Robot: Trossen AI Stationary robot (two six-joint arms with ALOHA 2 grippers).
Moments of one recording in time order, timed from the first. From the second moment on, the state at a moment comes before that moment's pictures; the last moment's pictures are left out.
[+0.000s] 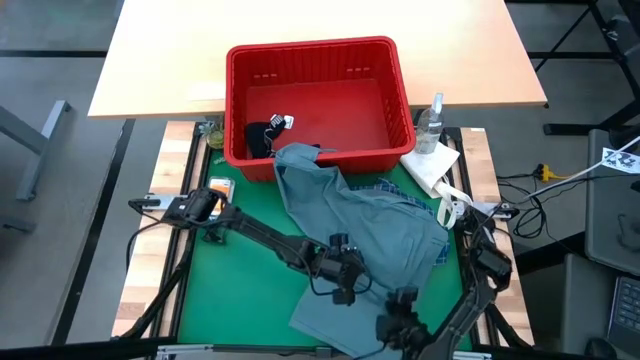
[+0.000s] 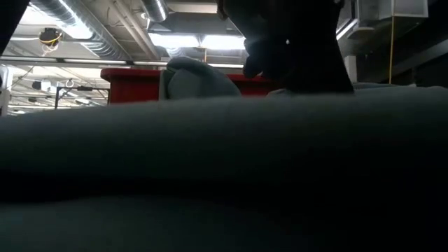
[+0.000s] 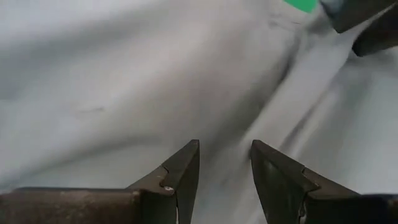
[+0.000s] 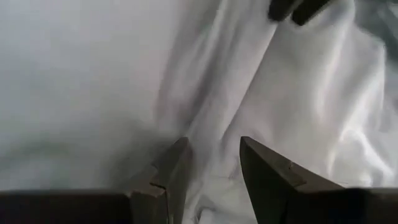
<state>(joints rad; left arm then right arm) -0.34 2.19 1.72 -0.40 -0.34 -0.33 0.94 2.26 1.86 -1.57 0.59 1.04</state>
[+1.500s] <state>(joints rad) -0.61 2.18 1.72 -0.63 -0.29 -0.32 0.99 2.24 1.91 -1.47 0.51 1.07</state>
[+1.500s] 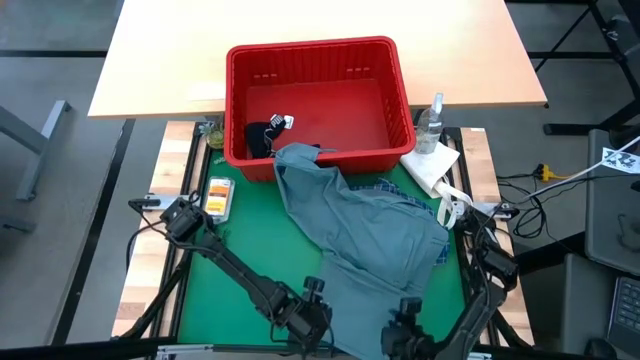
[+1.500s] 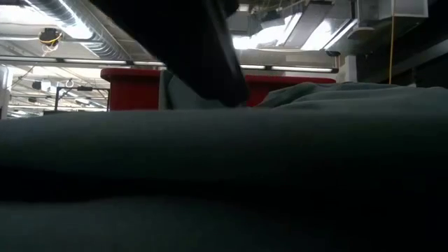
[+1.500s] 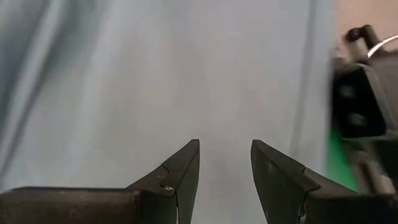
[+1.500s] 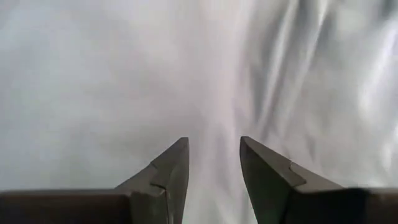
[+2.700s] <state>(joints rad) -0.75 2.19 1.53 -0.35 -0.13 -0.65 1.00 2.33 2.07 -1.39 0.45 0.86</state>
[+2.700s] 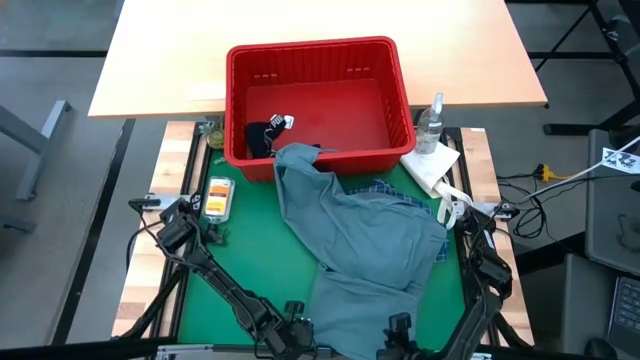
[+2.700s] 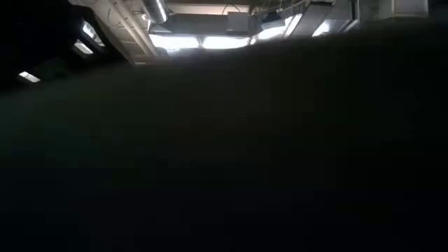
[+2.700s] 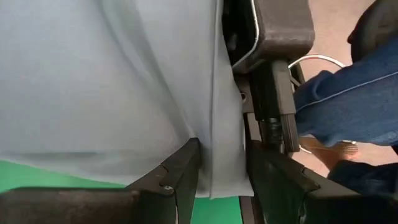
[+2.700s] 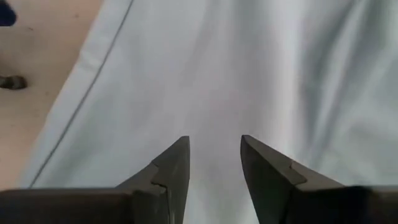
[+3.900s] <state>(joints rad) -0.38 1.47 1.53 -0.97 -0.67 -0.25 0.73 2.22 2.35 -1.57 0.93 0.16</state>
